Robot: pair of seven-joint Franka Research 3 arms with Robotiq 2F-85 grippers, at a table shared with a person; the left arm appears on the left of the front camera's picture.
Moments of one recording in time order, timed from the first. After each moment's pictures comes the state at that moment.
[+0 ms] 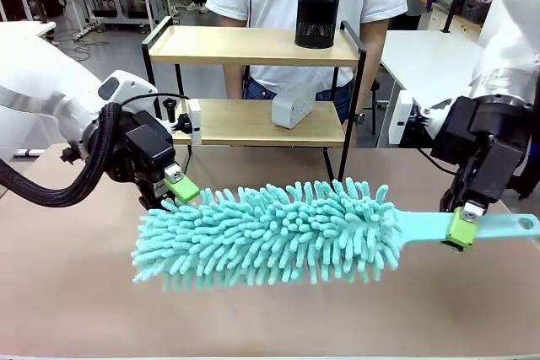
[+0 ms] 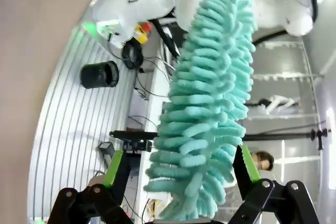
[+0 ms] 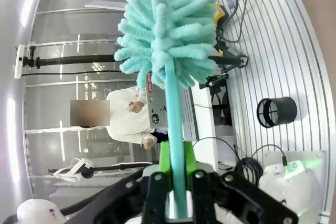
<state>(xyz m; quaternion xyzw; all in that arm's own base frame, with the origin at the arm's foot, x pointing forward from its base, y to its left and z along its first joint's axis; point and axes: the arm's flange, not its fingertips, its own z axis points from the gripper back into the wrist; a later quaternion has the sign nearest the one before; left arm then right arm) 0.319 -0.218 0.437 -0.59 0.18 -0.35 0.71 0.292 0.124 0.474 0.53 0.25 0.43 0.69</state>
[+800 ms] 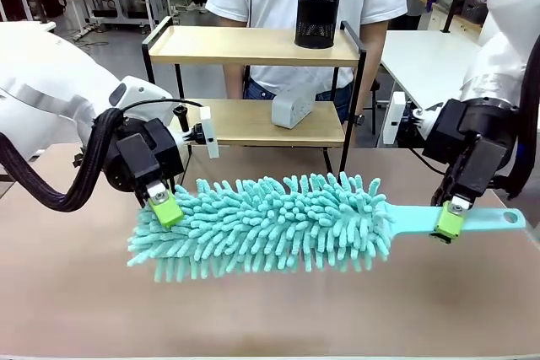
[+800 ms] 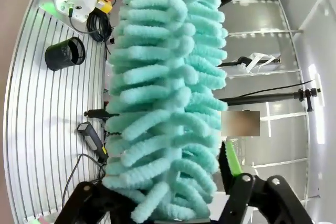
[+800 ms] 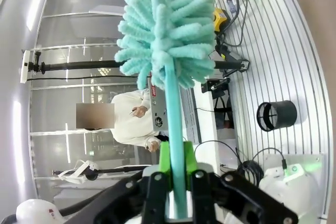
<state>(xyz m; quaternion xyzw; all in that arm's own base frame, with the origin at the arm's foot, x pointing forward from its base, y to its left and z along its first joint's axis) 0.302 -0.232 0.436 -0.60 0.25 -0.41 0.64 0.304 0.124 0.465 0.53 0.25 0.41 0.69</state>
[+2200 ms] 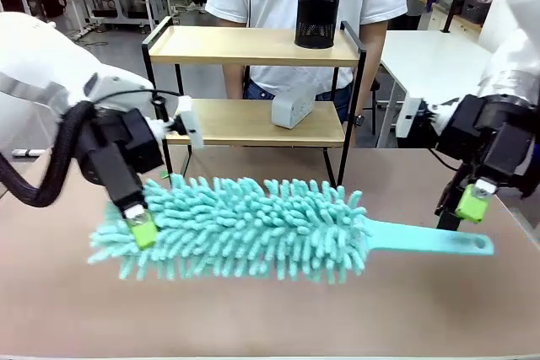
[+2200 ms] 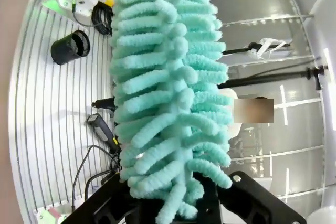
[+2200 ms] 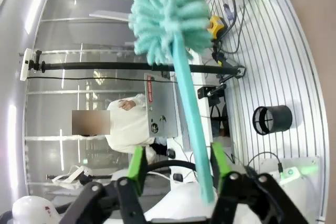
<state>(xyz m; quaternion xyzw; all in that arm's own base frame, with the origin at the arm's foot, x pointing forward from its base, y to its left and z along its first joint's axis) 0.293 -0.205 0.459 -0.58 0.22 -0.46 0.64 0.300 0.100 0.472 0.54 0.22 0.41 0.70</state>
